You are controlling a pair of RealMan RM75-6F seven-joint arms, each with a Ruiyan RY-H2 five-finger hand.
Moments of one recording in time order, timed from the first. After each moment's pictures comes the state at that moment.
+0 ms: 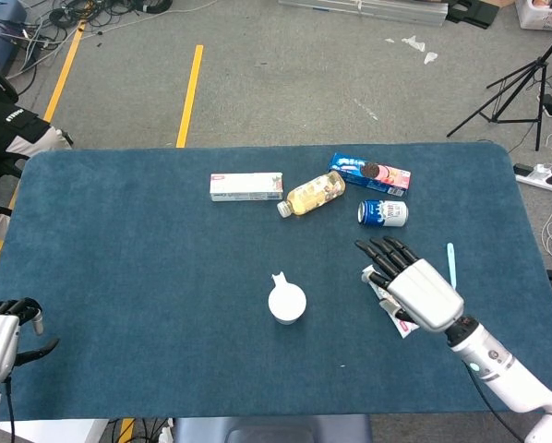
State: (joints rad) left arm -0.08 -1.16 -0.05 -1.57 1.47 1.50 0.10; right arm 0.45 -1.00 0.10 -1.79 -1.79 1.18 -0.17
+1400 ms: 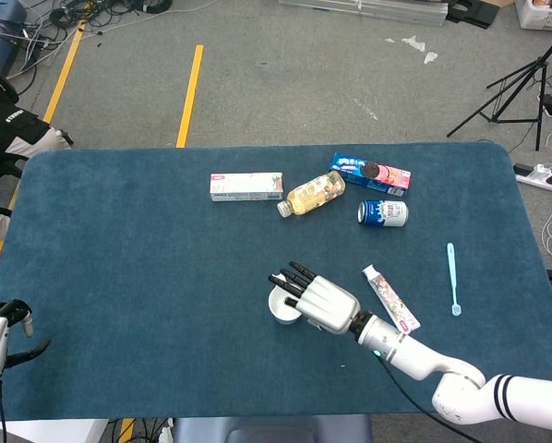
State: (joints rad) left arm -0.06 -1.14 -0.06 -1.58 1.45 1.51 0.09; right arm 0.73 -1.39 0.07 -1.60 -1.68 0.88 -0.37
